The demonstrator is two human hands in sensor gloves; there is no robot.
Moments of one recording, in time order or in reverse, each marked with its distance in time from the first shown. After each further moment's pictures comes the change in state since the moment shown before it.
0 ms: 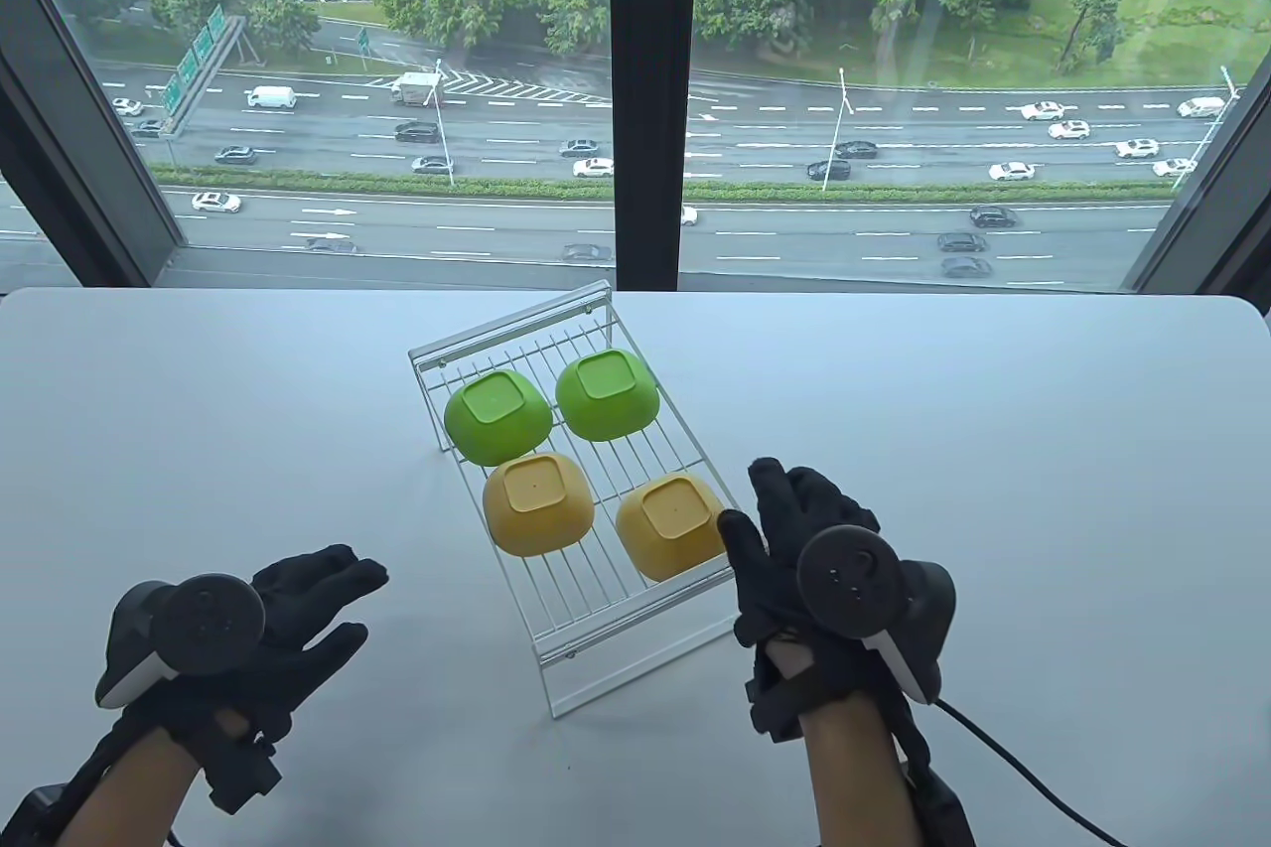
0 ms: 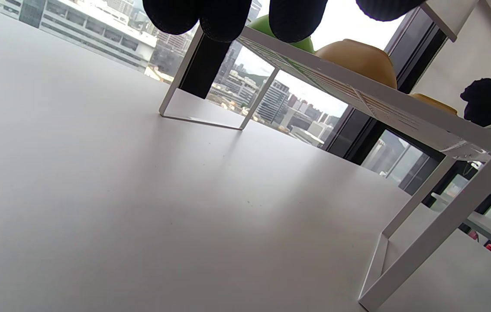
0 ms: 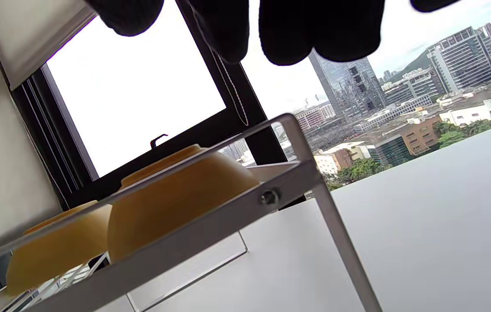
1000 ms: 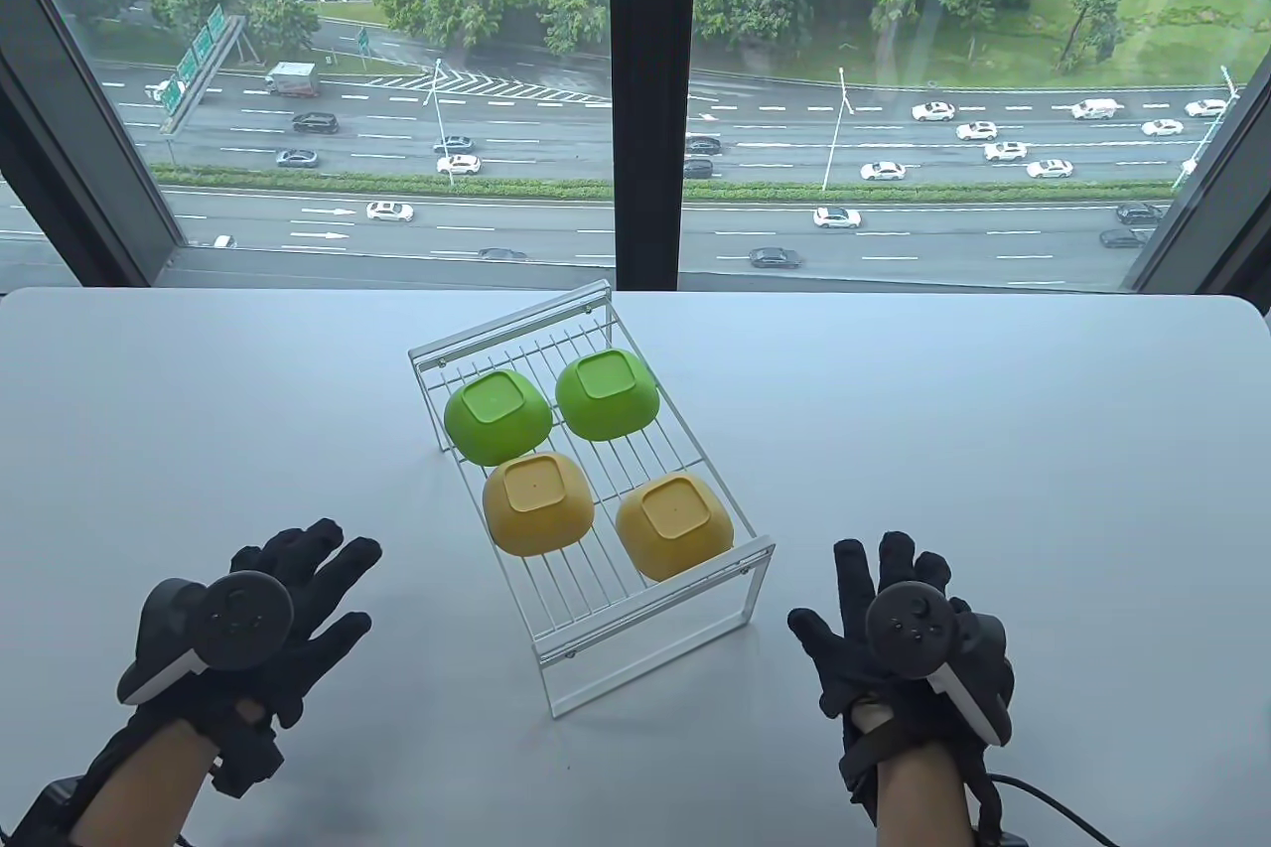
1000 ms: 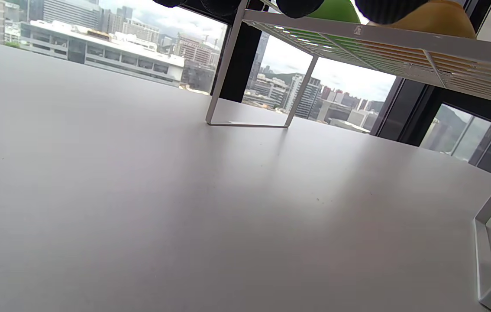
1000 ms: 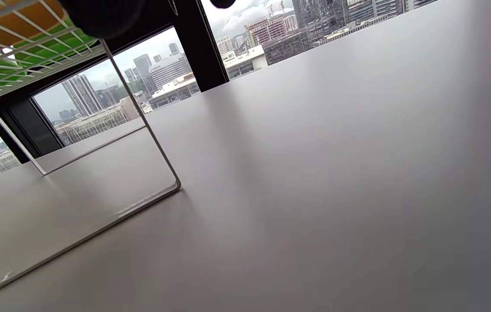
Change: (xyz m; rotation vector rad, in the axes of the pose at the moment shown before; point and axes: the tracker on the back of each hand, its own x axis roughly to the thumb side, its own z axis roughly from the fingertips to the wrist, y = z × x) left_hand -0.002 -0.006 -0.009 0.022 0.121 -0.186; right_hand -0.108 0.045 0.026 0.338 0.204 0.156
